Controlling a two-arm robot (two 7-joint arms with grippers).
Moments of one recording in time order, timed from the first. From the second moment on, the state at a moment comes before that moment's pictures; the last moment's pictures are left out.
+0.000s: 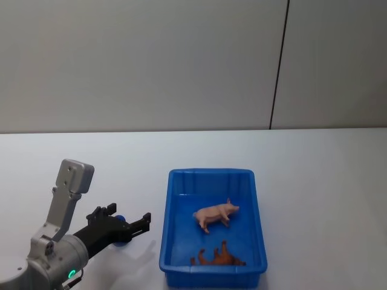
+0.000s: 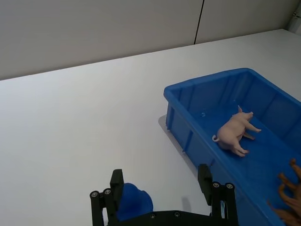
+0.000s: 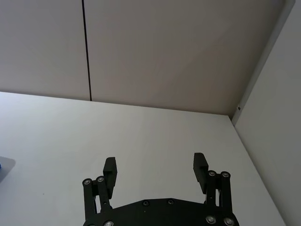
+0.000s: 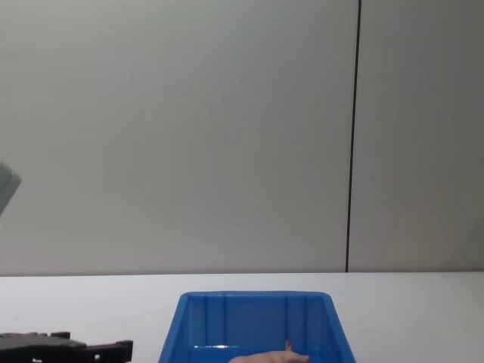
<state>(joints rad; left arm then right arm) -0.12 0.56 0.34 -1.57 -0.61 0.30 -0.14 -0.06 0.48 -0.01 -1.77 0.36 0.29 -0.01</state>
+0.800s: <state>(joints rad) -0.18 0.53 0.33 -1.43 -0.56 0.32 -0.17 -0.08 0.49 0.00 -1.77 0.36 0.28 -0.02</state>
